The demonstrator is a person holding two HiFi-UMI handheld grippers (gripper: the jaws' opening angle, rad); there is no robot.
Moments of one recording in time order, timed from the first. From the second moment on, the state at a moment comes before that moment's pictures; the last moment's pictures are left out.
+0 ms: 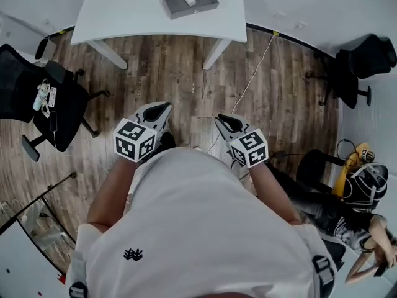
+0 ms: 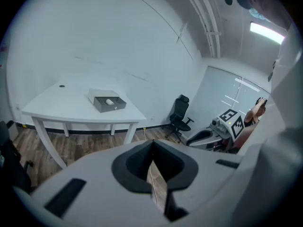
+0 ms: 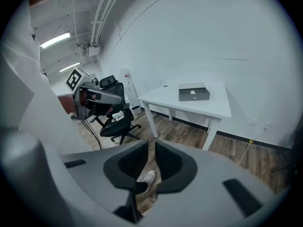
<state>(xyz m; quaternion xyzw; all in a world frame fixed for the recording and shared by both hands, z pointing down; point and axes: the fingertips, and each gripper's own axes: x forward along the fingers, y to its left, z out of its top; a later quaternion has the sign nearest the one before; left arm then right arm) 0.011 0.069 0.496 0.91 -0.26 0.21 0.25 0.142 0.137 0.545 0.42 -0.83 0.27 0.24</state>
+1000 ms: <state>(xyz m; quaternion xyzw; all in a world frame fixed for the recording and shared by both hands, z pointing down) -0.100 -0.087 0.492 0.88 -0.36 0.18 0.27 0.122 -0.146 0.534 0.42 -0.84 0.22 0.27</state>
